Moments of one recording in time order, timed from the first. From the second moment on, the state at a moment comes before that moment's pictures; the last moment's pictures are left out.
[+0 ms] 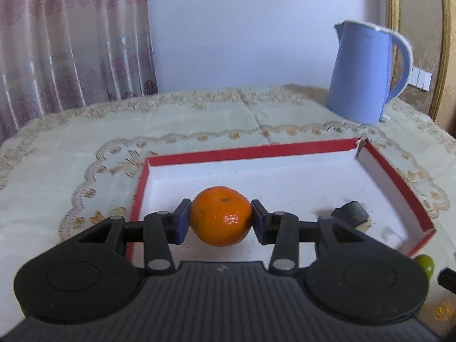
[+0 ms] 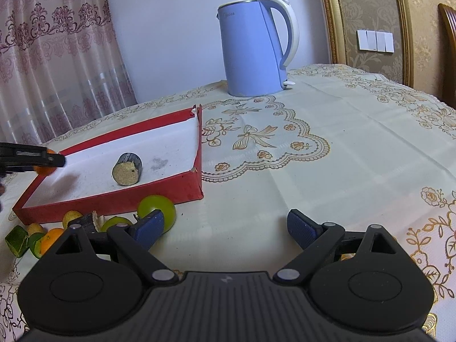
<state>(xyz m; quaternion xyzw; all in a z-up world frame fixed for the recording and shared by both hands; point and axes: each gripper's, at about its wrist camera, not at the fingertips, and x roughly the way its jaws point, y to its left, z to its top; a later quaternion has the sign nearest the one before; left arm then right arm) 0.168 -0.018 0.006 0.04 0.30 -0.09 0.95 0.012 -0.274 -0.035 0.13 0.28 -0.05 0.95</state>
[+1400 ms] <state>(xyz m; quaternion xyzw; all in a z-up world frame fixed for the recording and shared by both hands) 0.069 0.043 0.020 0.01 0.25 -0.06 0.97 0.015 -0.278 -0.036 0.13 0.28 -0.05 0.95</state>
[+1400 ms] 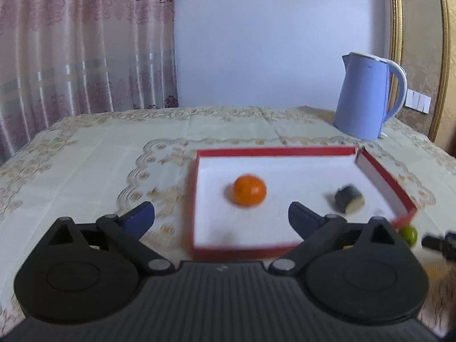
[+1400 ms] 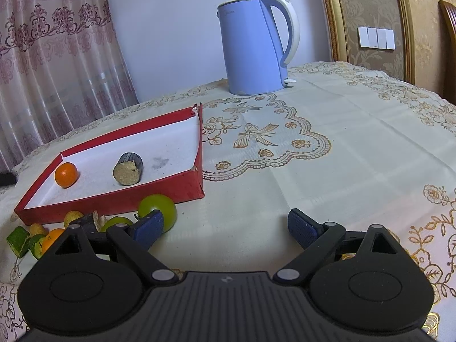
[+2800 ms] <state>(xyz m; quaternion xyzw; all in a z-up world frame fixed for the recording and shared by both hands) 0.062 0.044 -0.035 0.07 0.30 -0.07 0.95 0.016 -0.275 -0.036 0.12 0.29 -0.05 0.95</state>
